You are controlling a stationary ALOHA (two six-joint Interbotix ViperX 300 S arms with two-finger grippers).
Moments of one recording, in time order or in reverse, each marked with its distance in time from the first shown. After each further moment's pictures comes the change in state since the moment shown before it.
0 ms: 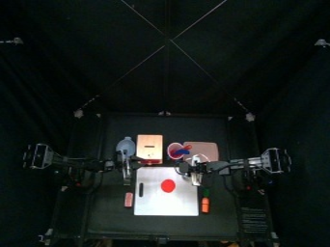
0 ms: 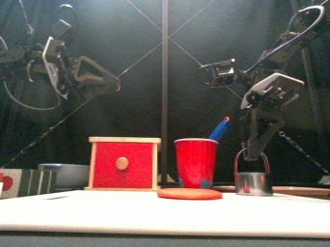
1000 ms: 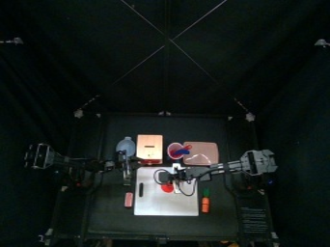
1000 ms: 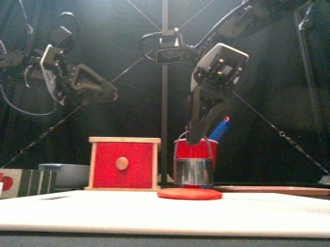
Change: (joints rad) left arm 0.002 0.023 0.025 -0.028 0.000 -0.003; right arm 0.132 0.275 -0.396 -0.029 0.124 0.000
